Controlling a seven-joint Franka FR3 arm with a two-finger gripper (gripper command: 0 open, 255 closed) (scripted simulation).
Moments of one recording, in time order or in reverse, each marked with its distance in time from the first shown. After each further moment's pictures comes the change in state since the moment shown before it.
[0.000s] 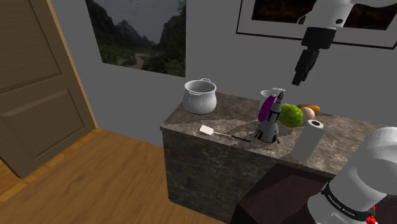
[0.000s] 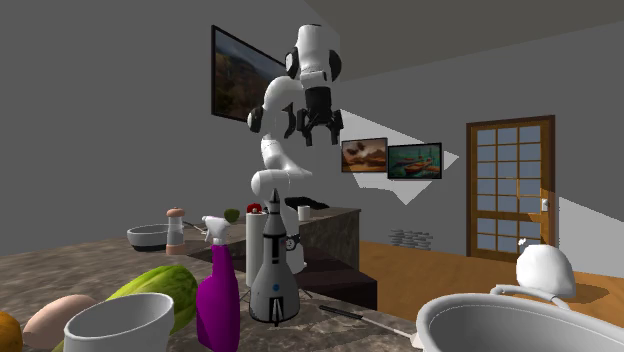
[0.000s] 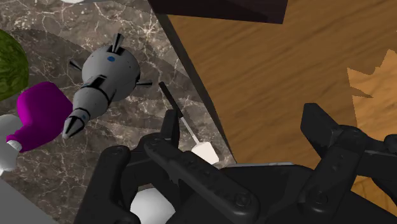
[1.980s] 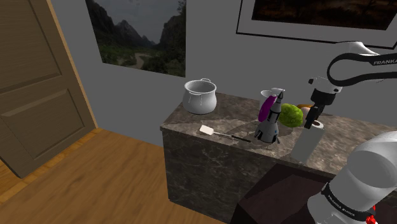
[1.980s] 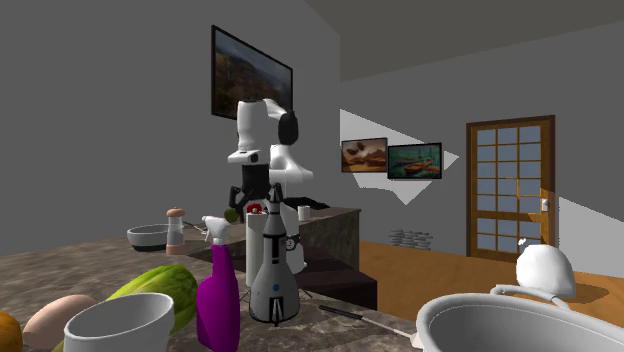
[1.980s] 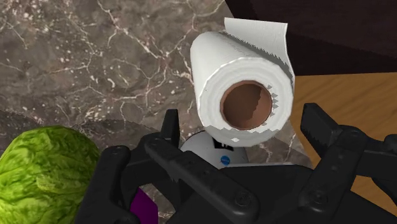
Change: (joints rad) arm -0.242 -0.039 -0.356 -0.533 -0.371 0.437 -0.264
